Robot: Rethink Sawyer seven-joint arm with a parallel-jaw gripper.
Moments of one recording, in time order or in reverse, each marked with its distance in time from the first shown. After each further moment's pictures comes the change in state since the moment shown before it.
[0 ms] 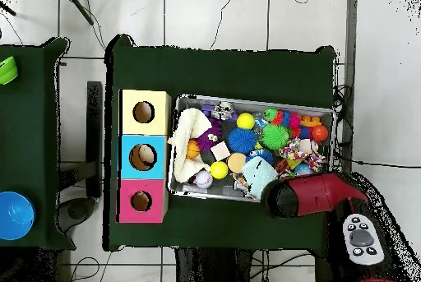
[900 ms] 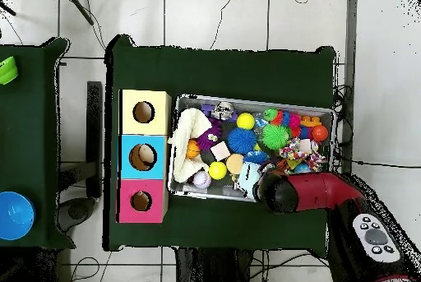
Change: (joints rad) arm -0.147 -0.005 0.199 0.079 0.090 -0.079 0.000
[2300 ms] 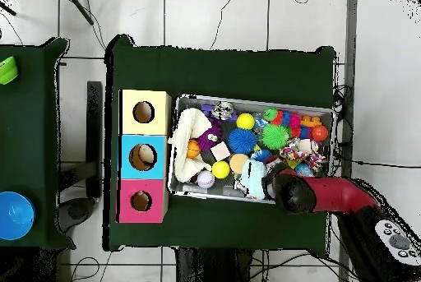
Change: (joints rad) arm -0.206 0.084 0.159 0.002 0.000 -0.119 0.000
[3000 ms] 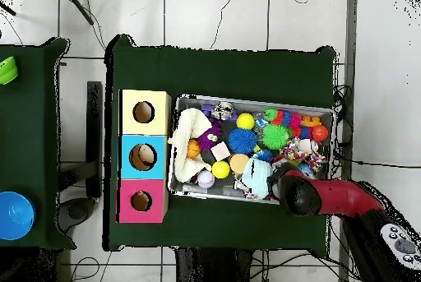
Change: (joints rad) arm -0.013 -0.005 -0.017 -0.005 -0.002 -0.052 0.000
